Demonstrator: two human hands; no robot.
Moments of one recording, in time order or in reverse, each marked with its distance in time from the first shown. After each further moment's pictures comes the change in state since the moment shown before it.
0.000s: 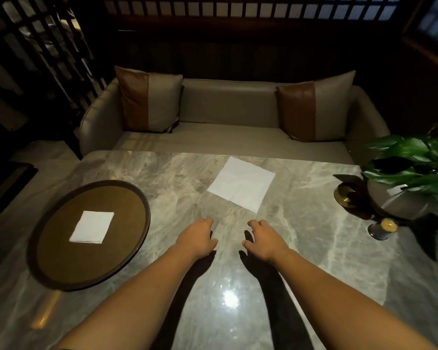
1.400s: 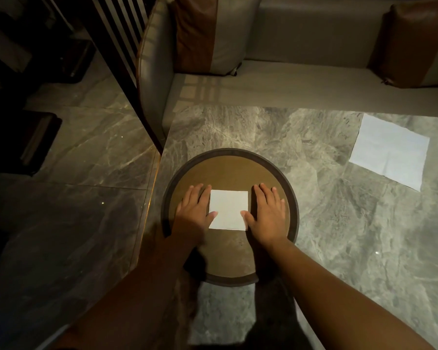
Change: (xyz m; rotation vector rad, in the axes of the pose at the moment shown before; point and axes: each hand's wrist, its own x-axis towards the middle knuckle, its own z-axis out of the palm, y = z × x) left_hand -0.006 -0.431 -0.093 0.059 0.164 -0.018; right_hand 0.133 -0.368 0.225 -0.062 0.264 0.108
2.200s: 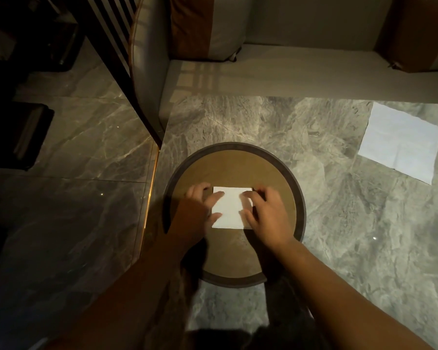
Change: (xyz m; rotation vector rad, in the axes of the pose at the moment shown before) left_hand 0.002 -0.008 -0.021 0.030 0.070 0.276; right_hand -0.008 -0.007 -0.011 0.091 0.074 -0.218
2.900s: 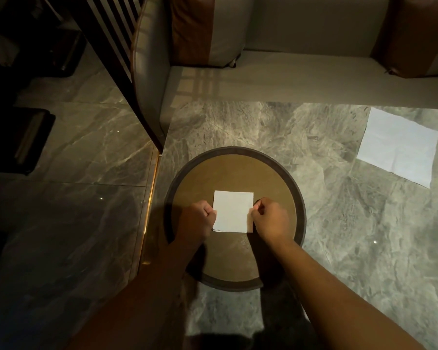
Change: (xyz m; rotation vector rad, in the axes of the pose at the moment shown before) left_hand 0.003 0.013 0.010 -0.561 0.009 -0.452; right_hand 0.012 -0.014 -0.005 0.190 -0.096 0.509
